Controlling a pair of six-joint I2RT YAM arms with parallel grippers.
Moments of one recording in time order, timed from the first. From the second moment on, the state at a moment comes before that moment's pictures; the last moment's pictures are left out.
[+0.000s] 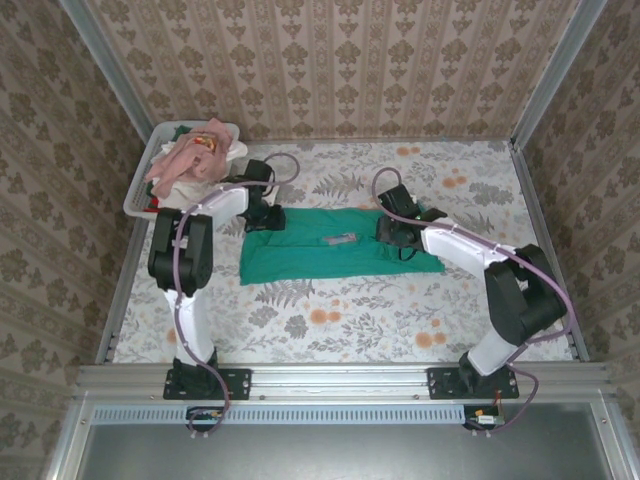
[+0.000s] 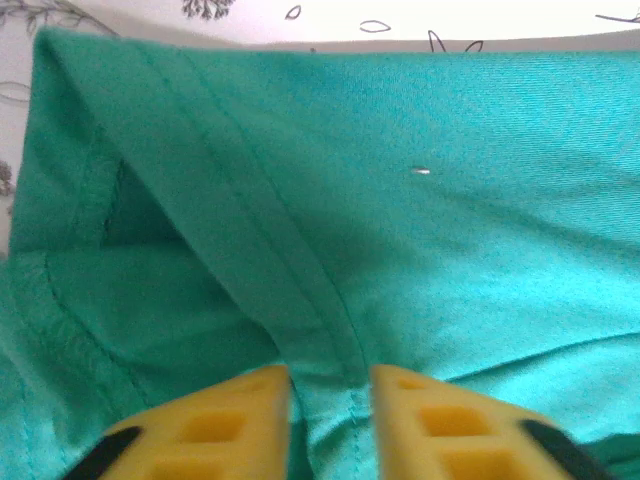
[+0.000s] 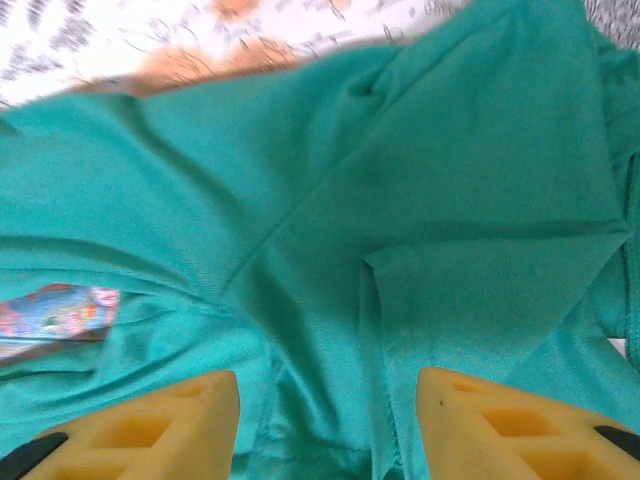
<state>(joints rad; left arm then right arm) -0.33 2.03 1.45 -0.69 0.15 -0.17 0.43 1.65 1.06 -0.45 0.23 0.56</state>
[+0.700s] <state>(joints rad) -0.33 1.90 1.39 -0.70 0.10 -0.19 0.39 1.66 0.99 -0.42 0.21 0.55</state>
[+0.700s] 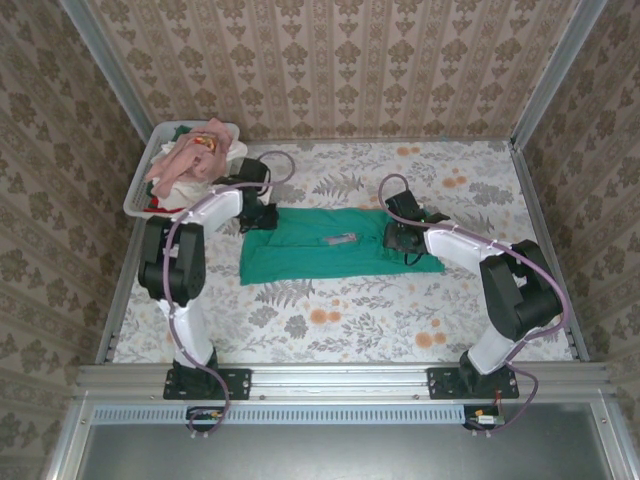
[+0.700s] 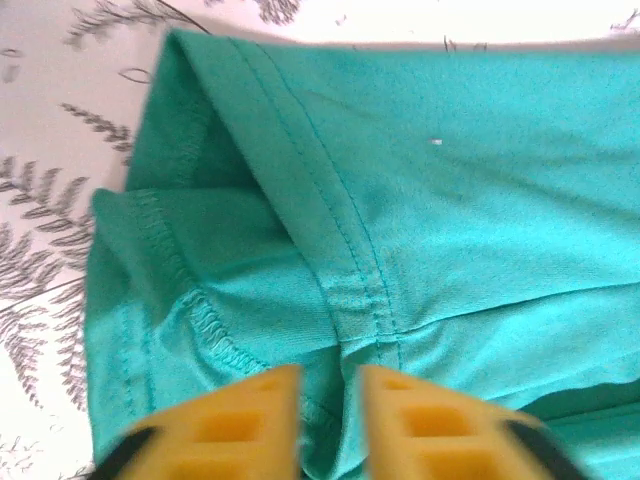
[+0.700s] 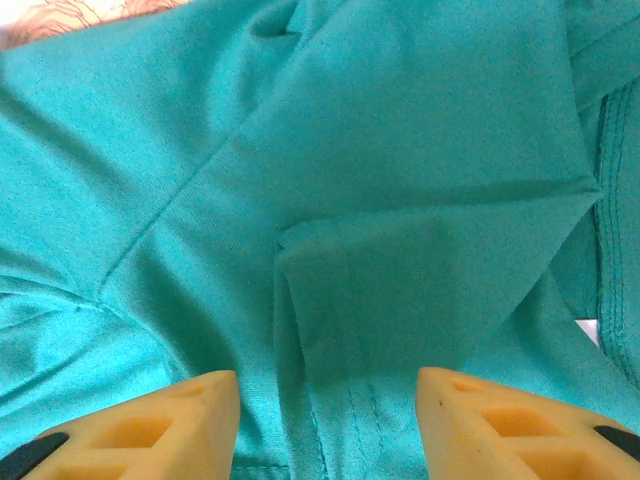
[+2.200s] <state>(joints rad) -0.38 1.93 1.33 -0.69 0.07 -0.23 0.38 1.62 0.95 -0.42 0.20 0.55</state>
